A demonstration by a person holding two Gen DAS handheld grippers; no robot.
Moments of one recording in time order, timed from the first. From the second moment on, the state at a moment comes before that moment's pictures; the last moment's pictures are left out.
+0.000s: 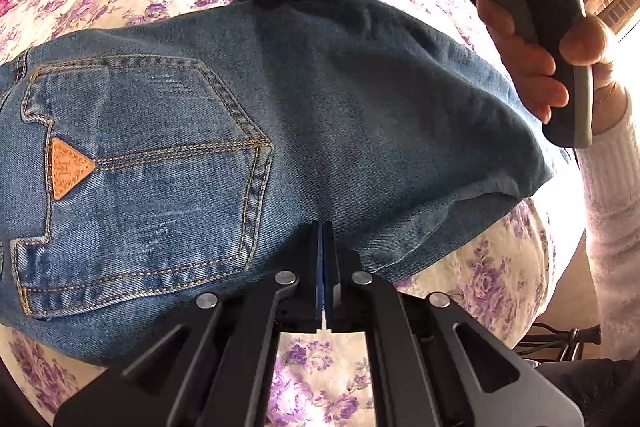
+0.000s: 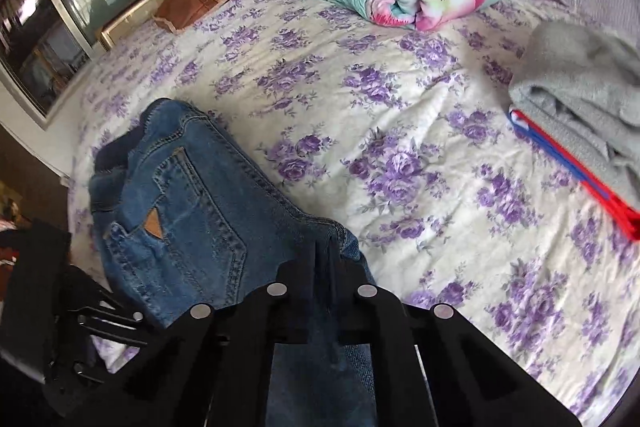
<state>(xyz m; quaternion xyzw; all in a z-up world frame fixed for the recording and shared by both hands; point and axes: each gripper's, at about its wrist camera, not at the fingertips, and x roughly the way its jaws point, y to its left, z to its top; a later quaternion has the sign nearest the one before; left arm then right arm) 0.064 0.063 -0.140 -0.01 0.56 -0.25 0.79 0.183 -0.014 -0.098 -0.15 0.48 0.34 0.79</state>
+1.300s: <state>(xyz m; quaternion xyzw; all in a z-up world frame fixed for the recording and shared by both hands) 0.206 -0.004 -0.133 -0.01 0.59 -0.27 0.76 0.084 -0.183 -0.085 -0.02 0.54 0.12 0.83</state>
